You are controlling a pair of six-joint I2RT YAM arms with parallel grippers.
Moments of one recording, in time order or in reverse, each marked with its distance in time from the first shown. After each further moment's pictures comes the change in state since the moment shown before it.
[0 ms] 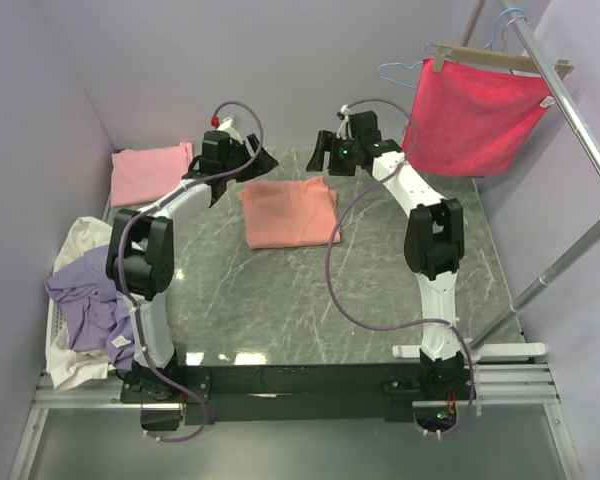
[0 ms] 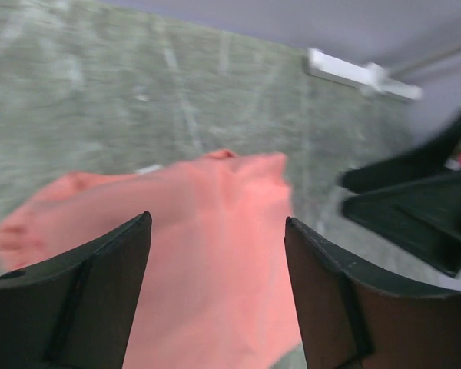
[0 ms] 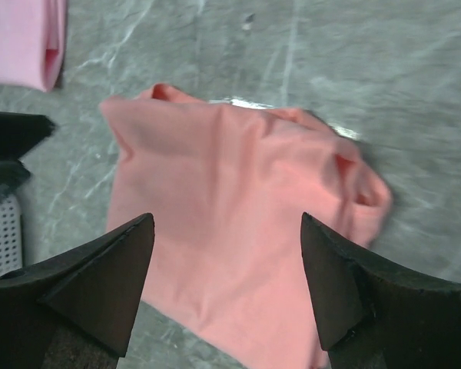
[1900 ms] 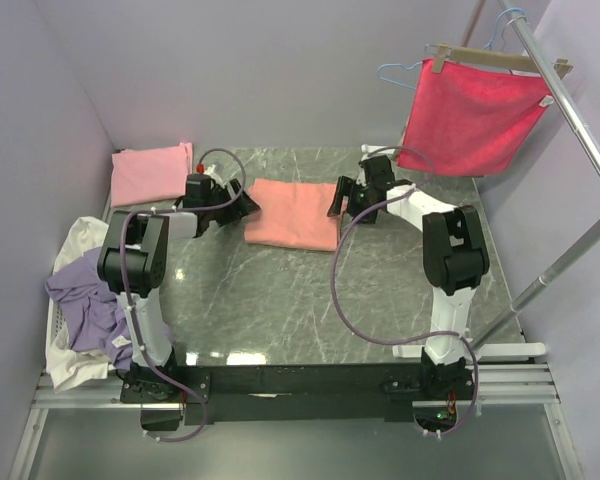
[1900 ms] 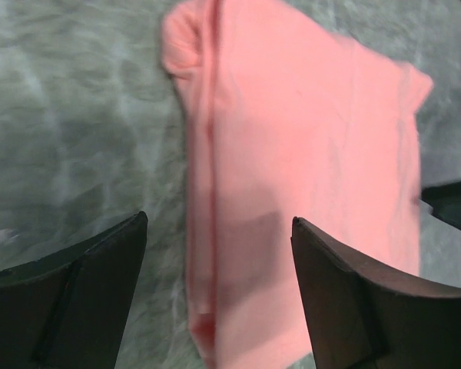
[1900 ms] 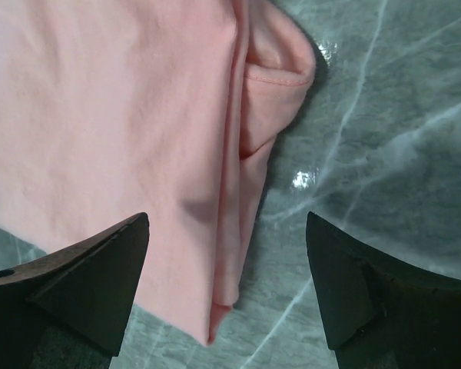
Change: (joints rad) left arm 0.112 0.011 -0.396 0.208 0.158 0.006; right arm -0.041 -0.219 -0.598 0.151 0.085 0.084
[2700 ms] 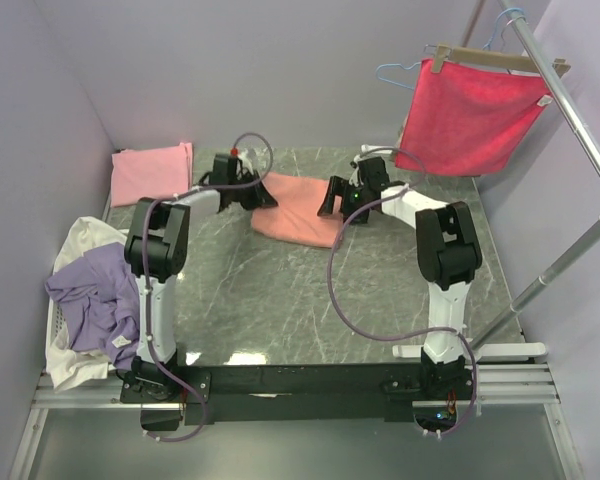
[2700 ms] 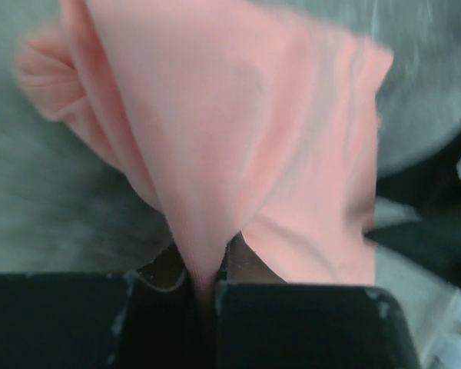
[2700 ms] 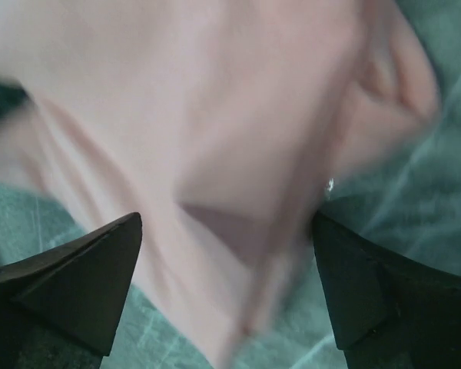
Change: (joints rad) left arm -0.100 0.208 0.367 -0.238 0.163 0.027; right arm 0.018 0.093 0.050 0.072 -0.115 0.013
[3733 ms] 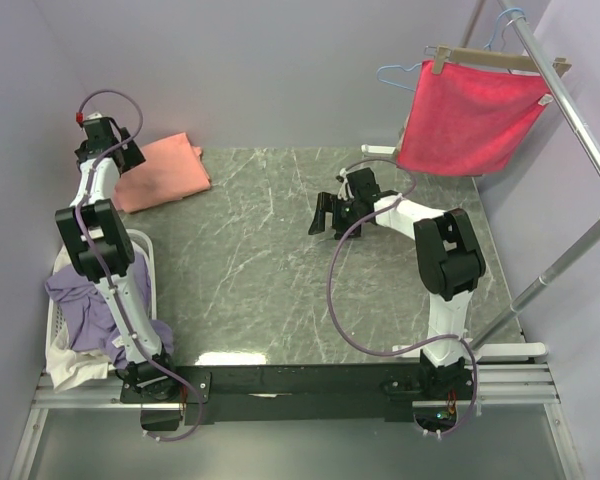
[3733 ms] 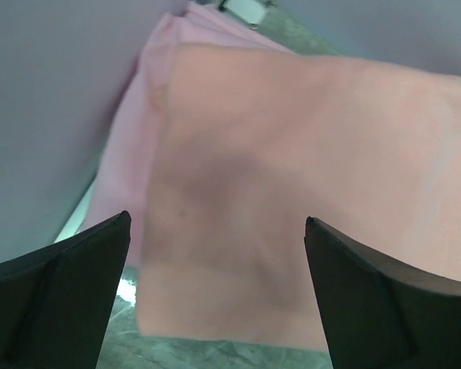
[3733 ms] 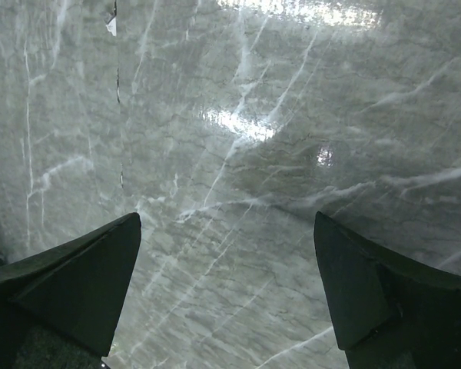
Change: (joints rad) left arm 0.552 0.021 0.465 -0.414 -0.665 0.291; right arm 0.084 -0.111 -0.144 -0.031 -0.023 -0.041
